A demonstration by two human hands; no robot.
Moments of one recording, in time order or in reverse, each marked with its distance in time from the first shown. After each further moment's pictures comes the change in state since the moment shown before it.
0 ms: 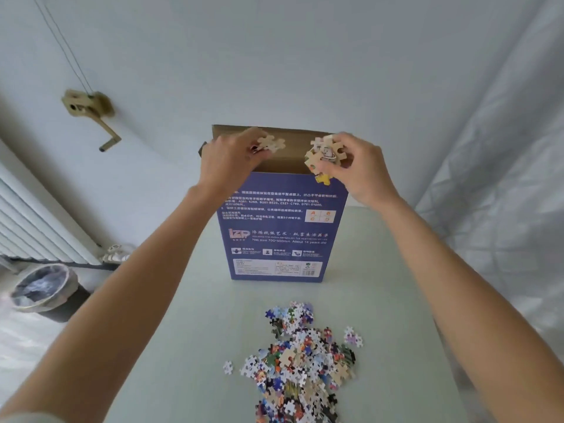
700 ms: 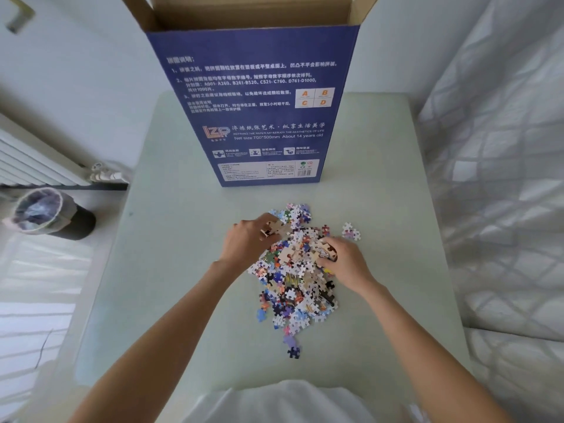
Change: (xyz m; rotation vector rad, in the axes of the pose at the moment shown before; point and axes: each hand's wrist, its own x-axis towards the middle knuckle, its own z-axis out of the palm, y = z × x) left_hand -0.268 -0.009 0.120 -0.159 -0.736 -0.260; right_hand -0.285 0.121 0.122 -0.124 -0.531 0.597
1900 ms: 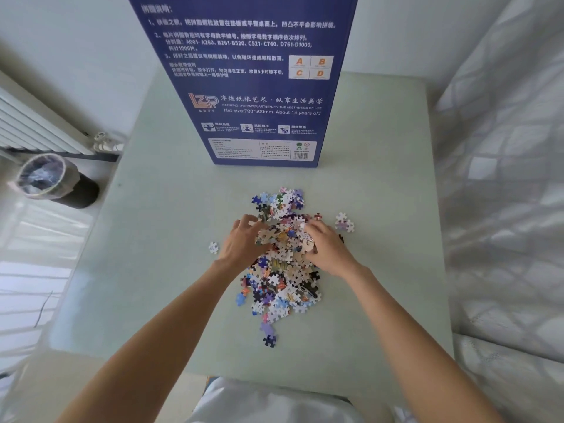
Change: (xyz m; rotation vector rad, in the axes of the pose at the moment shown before) left_hand -0.009 -0.015 0.070 0.124 -0.134 -0.144; right_hand 0.030 0.025 0.012 -0.176 -0.208 -0.197
